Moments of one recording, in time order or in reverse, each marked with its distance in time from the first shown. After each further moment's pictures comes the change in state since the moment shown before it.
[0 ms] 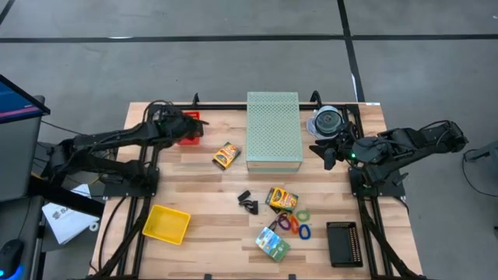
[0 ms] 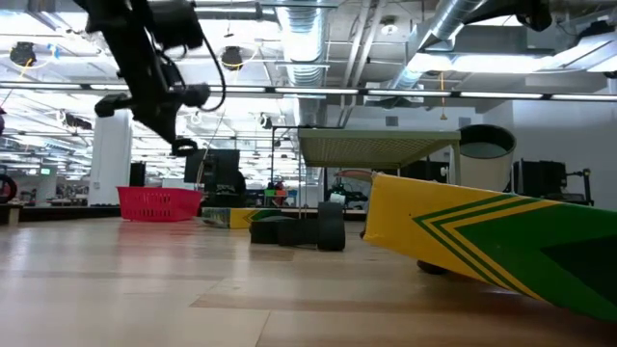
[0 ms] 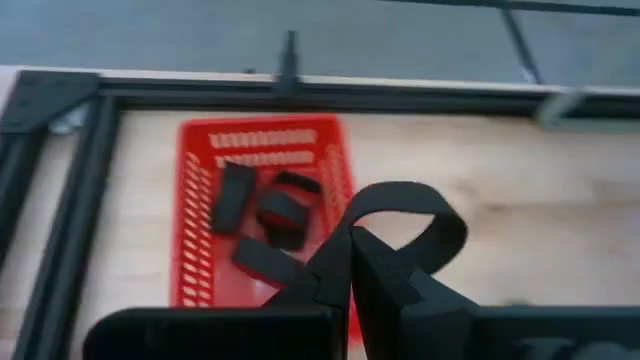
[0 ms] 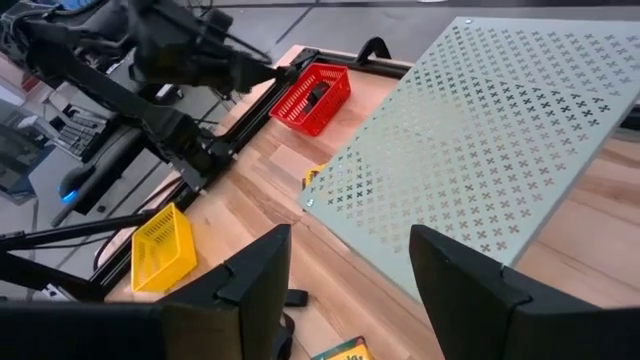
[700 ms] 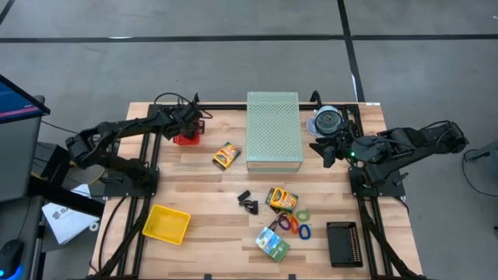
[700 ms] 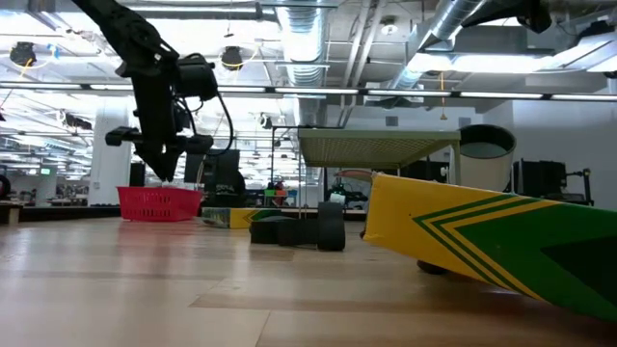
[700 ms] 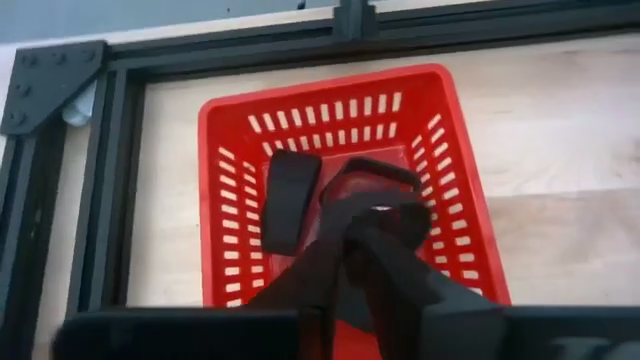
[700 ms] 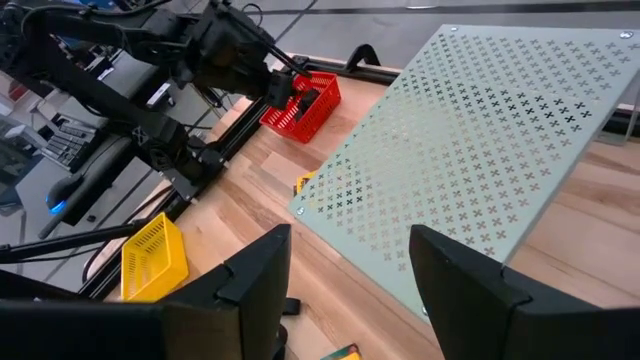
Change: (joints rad) left arm 0.229 0.243 0.000 0.114 0.143 0.268; right arm -0.019 0.000 0.000 -0.003 0.013 0.003
